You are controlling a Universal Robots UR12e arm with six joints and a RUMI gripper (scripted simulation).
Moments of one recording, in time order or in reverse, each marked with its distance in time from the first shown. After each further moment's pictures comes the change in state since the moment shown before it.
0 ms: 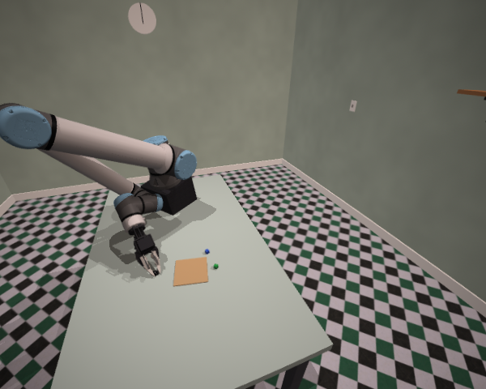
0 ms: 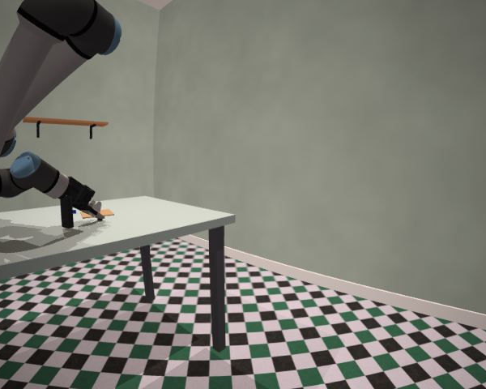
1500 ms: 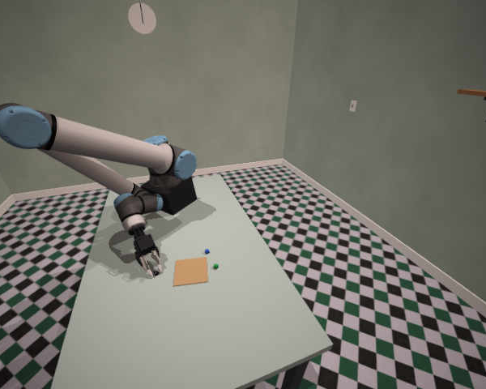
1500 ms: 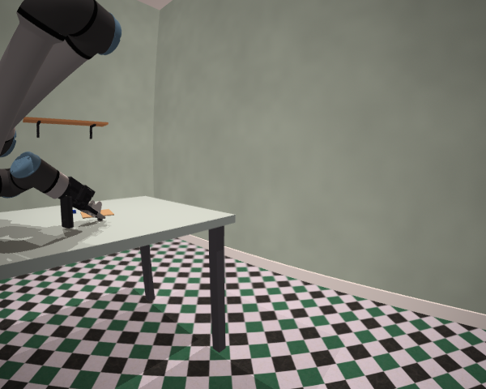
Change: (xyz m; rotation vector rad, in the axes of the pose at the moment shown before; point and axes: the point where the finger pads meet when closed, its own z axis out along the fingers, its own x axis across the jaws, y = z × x) arm 0.000 0.000 0.000 0.000 0.000 0.000
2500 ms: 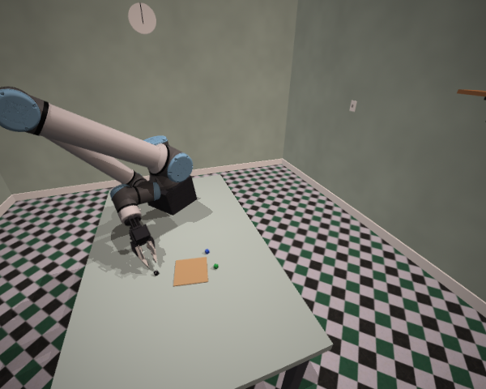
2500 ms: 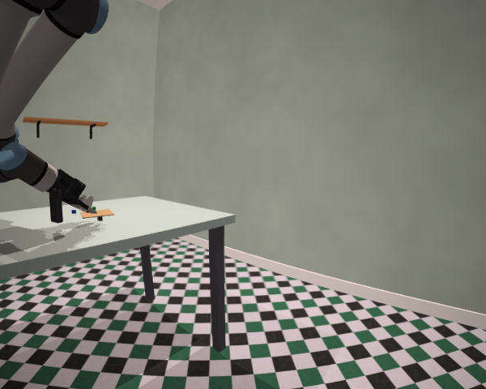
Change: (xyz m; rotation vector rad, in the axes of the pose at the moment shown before) arm 0.000 0.000 -0.049 0.000 -0.002 0.000
